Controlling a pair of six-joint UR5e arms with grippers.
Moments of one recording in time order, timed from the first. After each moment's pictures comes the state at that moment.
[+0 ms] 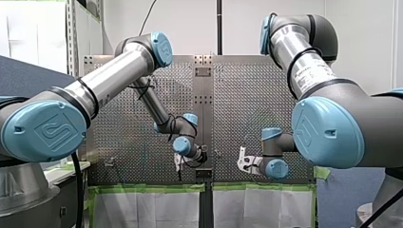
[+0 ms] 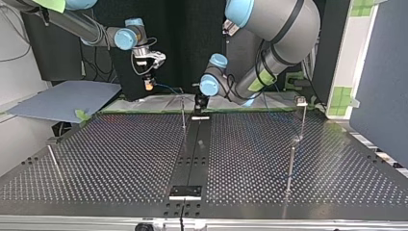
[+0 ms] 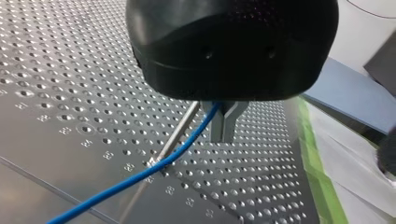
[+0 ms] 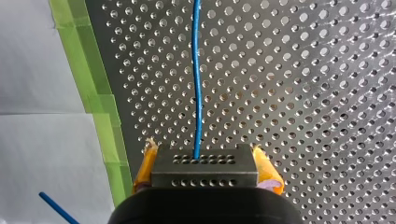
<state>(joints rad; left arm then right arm) -0.48 -2.51 -1.43 -2.73 -1.63 -1.93 1.92 -0.72 1.93 -1.04 1.43 1.72</state>
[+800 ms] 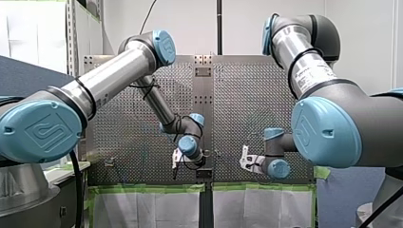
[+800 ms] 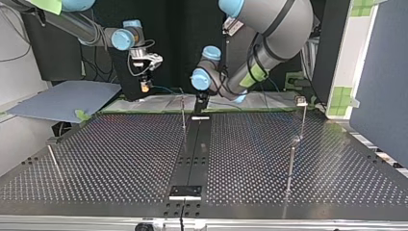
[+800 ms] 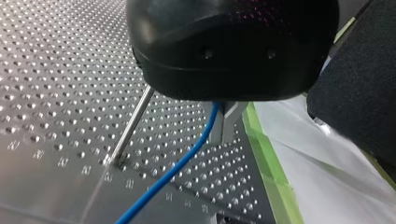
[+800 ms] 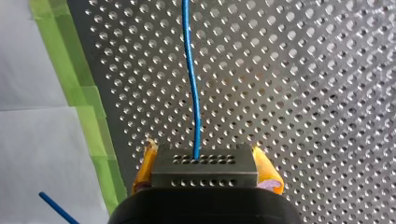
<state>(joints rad) -0.55 -2.51 -1.43 -2.83 -1.81 -1.76 1.90 -0.71 1.93 -1.07 1.43 1.75</state>
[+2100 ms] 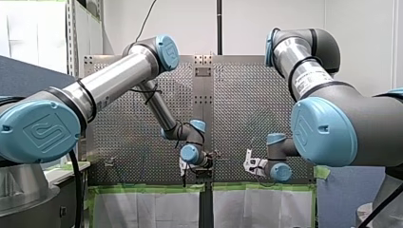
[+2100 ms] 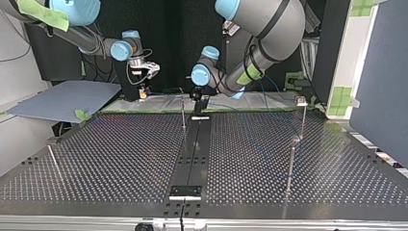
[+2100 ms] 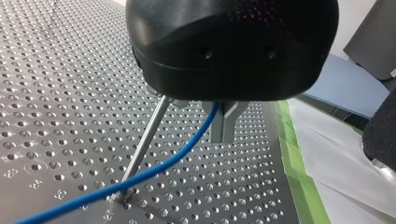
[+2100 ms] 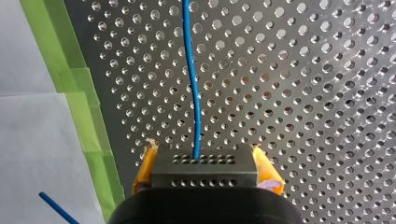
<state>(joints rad) -0.56 -2.56 -1.43 -2.64 -1.72 -1.88 1.86 -0.62 1.79 -1.02 1.39 1.74</state>
